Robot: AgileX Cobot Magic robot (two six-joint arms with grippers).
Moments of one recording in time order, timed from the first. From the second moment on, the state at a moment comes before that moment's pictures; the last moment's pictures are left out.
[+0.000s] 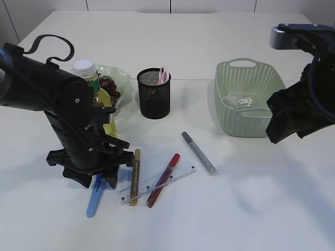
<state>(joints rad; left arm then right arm) -0.55 1.98 -1.15 0.02 0.69 -0.54 0.25 1.43 -1.13 0.17 1.06 -0.10</state>
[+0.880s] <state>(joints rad) -0.55 2.00 -1.16 0.03 0.67 -0.54 0.25 1.43 -1.13 0.17 1.06 -0.10</state>
